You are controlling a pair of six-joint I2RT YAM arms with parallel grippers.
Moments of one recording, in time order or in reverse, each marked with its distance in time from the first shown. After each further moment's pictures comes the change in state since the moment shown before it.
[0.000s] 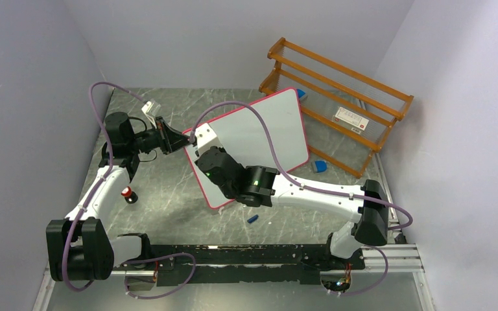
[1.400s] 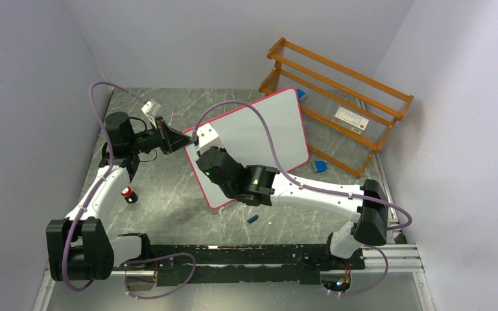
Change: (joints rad) left arm 0.000 0.000 0.000 -0.002 -0.008 0.001; right arm -0.010 0.006 0.000 -0.031 -0.015 0.050
